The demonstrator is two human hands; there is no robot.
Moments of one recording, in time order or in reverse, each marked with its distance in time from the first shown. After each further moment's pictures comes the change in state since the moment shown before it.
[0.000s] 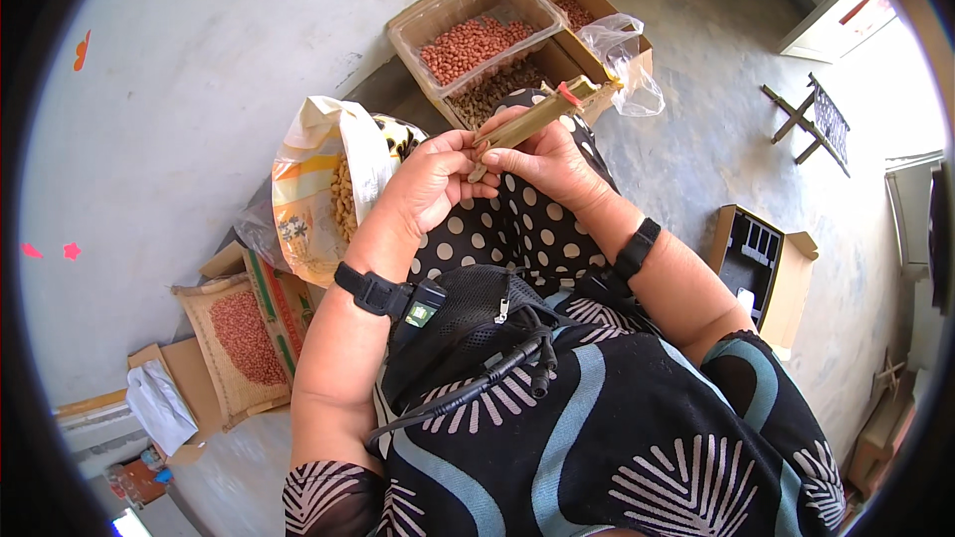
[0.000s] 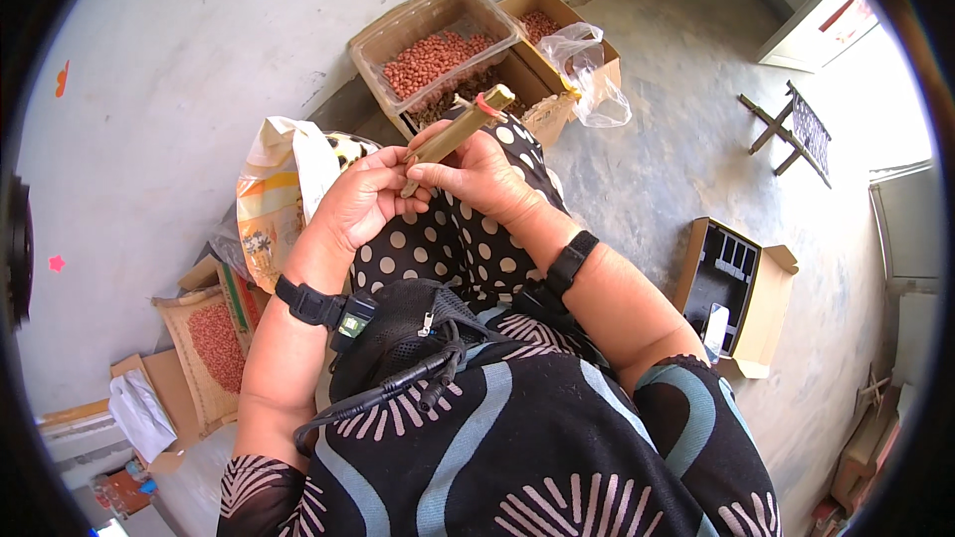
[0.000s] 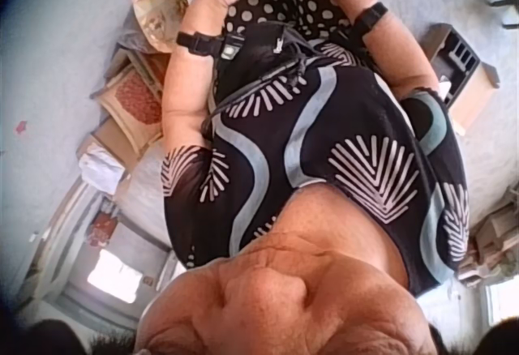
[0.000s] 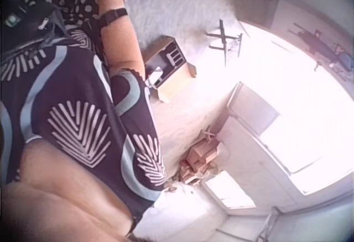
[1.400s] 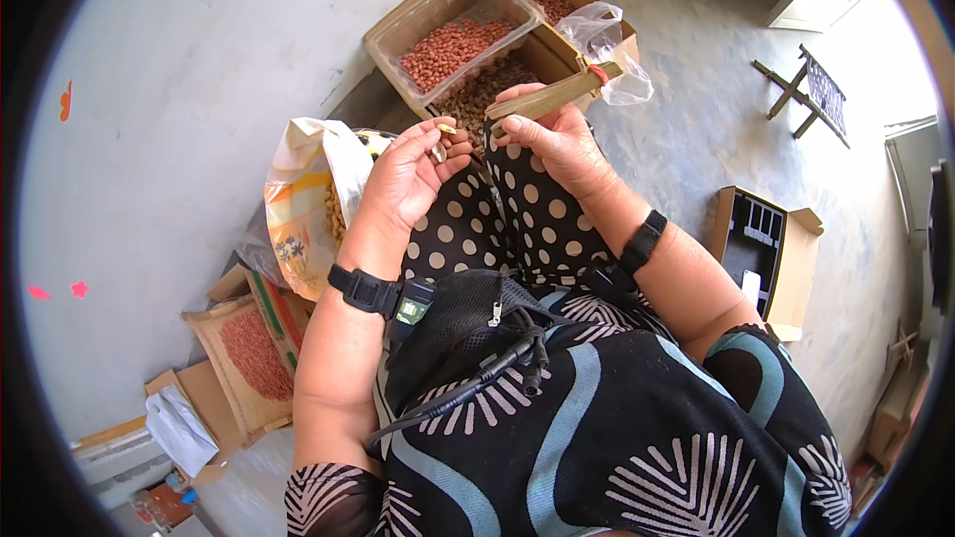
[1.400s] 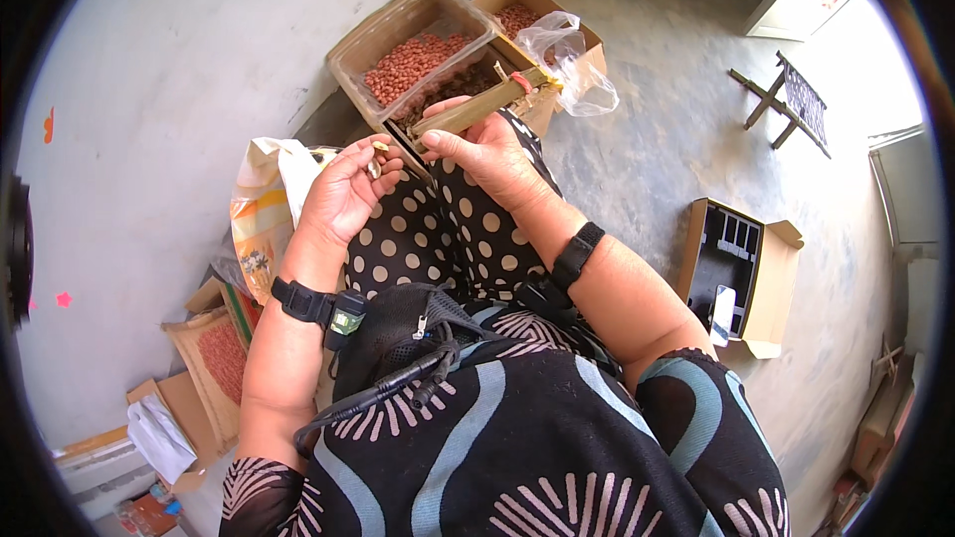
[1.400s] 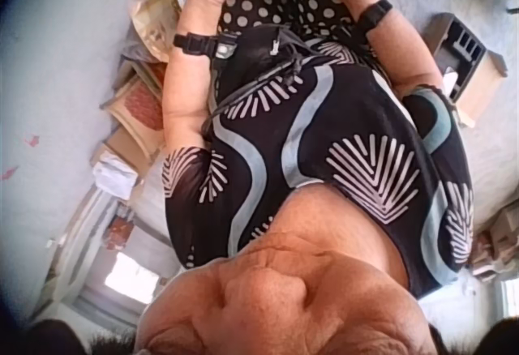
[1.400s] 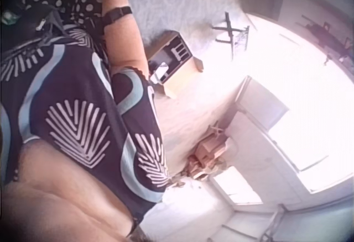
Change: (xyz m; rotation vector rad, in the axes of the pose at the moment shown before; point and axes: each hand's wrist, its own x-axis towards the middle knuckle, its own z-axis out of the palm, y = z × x) left_hand 0.024 0.002 -0.013 -0.218 -0.015 0.131; right_hand -0.006 -0.017 -0.023 0.129 0.259 -0.044
